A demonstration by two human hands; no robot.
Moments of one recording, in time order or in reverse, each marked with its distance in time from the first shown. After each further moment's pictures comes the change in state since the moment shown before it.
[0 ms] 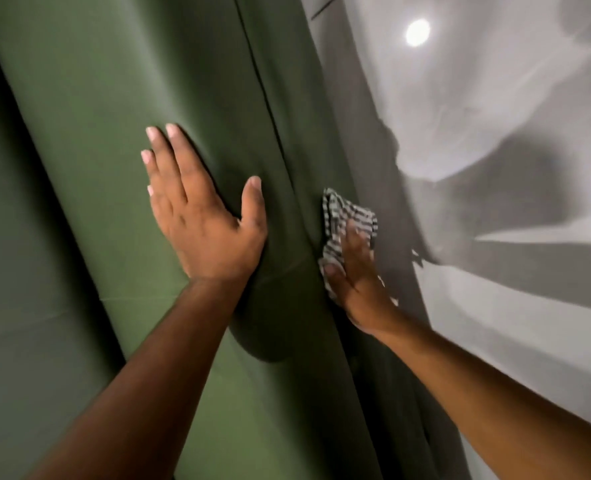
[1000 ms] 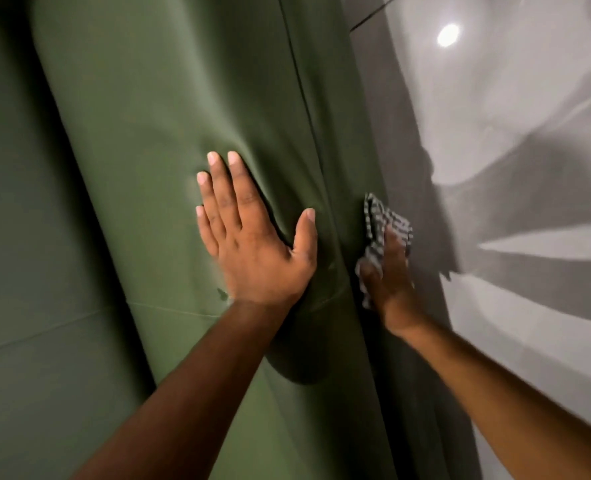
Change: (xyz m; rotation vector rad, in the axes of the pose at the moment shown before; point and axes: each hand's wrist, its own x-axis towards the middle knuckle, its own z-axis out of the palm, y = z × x) left_hand 0.001 -0.007 0.010 0.075 -0.072 -0.021; right_hand 0.039 0.020 0.006 0.190 0.028 0.215
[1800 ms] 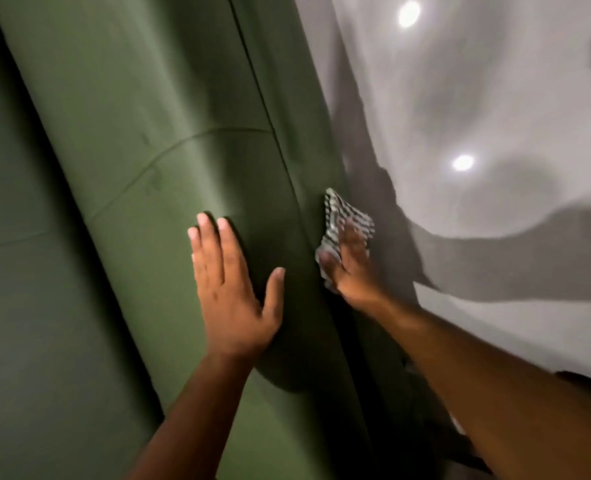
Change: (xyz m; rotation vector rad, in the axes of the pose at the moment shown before) left_hand -0.263 -0.038 -0.025 -0.071 -0.148 0.196; right_hand -0.180 0.082 -0.002 -0.214 -0.031 -0.025
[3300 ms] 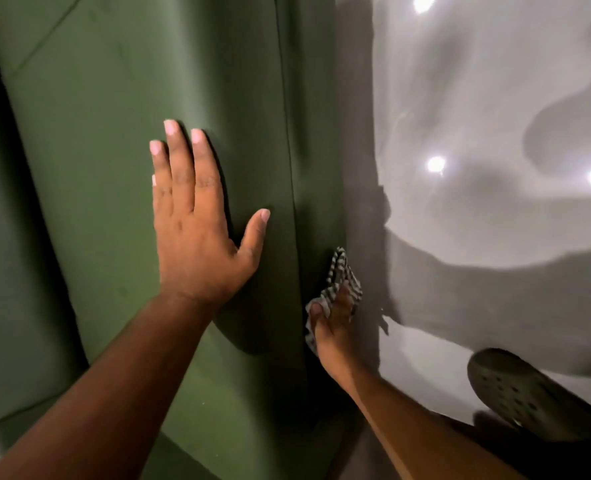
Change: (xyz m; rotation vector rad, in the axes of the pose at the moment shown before) left_hand -0.054 0.010 0.007 0.049 -0.013 -0.051; right_hand -0.183 0.093 0.040 0.182 -0.100 0.484
